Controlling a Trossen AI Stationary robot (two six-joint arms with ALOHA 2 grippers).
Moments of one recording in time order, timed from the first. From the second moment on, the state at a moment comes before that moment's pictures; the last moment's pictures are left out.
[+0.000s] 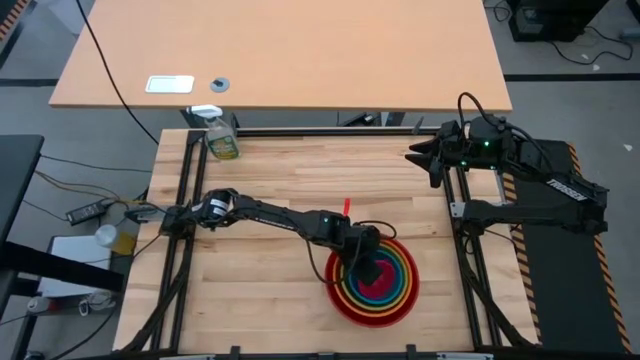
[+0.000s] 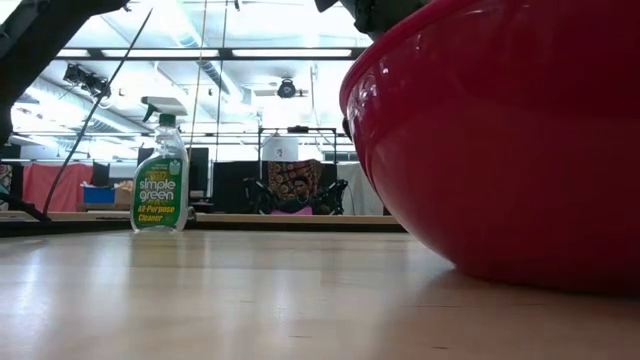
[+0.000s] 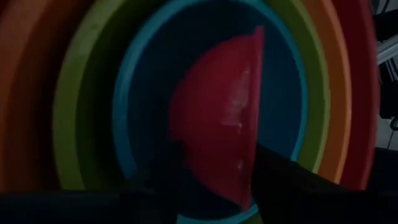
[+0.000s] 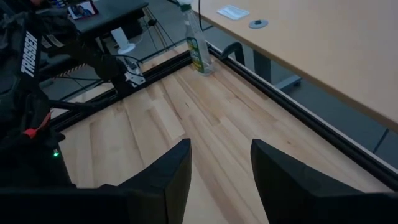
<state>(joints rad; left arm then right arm) -0.17 2.30 2.05 -0.68 0.18 -0.92 -0.40 0.75 1.06 -0.73 -0.05 0.26</state>
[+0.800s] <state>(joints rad) -0.18 2.26 2.19 -0.92 -0.02 -0.75 -0.40 0.75 1.06 -0.73 -0.08 0.27</state>
